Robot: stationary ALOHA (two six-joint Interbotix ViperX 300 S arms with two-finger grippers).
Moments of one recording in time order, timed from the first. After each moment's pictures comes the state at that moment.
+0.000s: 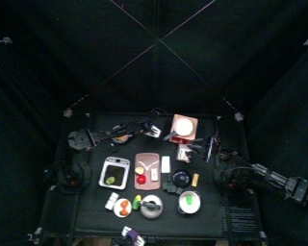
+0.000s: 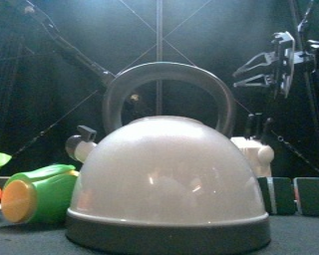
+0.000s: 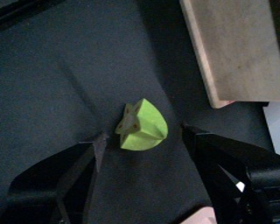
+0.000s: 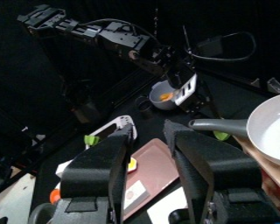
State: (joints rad) left arm 0.50 0.43 0.02 0.09 0.57 -0.61; right arm -0.66 -0.87 1.16 -0.90 -0.43 1.31
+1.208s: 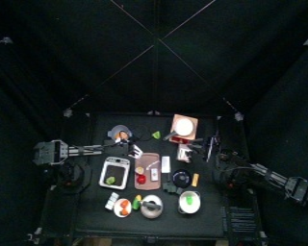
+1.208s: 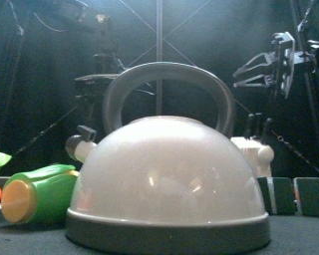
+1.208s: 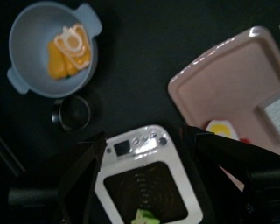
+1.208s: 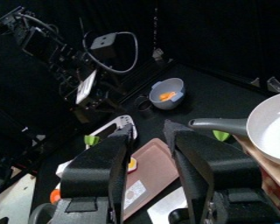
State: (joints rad) left arm 0.14 -0.03 0.29 0.36 1.26 -0.96; right arm -0.66 -0.87 1.16 -0.90 -0.43 1.31
